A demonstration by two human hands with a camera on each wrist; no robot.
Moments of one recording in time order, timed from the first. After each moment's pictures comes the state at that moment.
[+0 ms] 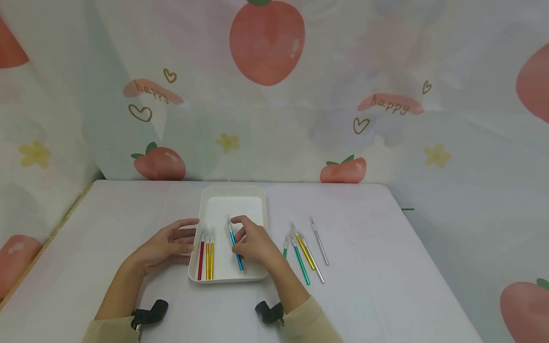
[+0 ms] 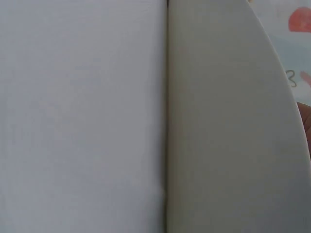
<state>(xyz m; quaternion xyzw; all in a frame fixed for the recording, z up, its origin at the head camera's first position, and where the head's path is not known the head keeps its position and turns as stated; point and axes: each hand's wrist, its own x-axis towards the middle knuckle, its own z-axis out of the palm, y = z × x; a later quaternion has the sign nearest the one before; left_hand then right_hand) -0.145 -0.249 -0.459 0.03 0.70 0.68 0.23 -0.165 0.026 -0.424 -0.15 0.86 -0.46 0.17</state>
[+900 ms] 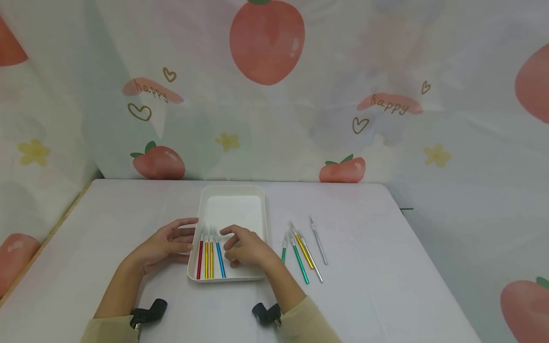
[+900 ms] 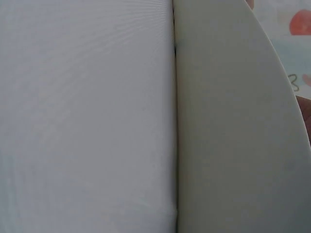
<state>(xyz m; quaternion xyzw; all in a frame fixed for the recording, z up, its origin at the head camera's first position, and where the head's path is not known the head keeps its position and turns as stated) -0.145 -0.248 -0.459 0.02 0.70 0.67 0.23 -0.159 0.018 -0.430 -0.15 0.83 -0.48 0.26</state>
